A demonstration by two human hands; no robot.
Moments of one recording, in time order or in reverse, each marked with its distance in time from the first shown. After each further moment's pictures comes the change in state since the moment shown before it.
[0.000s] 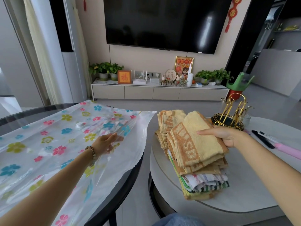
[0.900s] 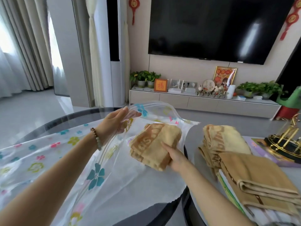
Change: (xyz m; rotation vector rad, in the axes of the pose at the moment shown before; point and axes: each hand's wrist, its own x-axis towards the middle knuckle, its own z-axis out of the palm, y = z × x) left_hand -0.045 0.049 -0.145 -0.318 0.060 0.223; right_hand 0.087 -0.025 0.306 0.606 -0.326 -0.091
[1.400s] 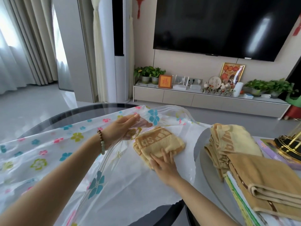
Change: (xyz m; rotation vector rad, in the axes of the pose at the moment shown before) left_hand -0.002 -0.014 0.001 0.148 -0.142 -0.105; right_hand 0.033 0.074 -0.007 -1.415 0.029 -0.278
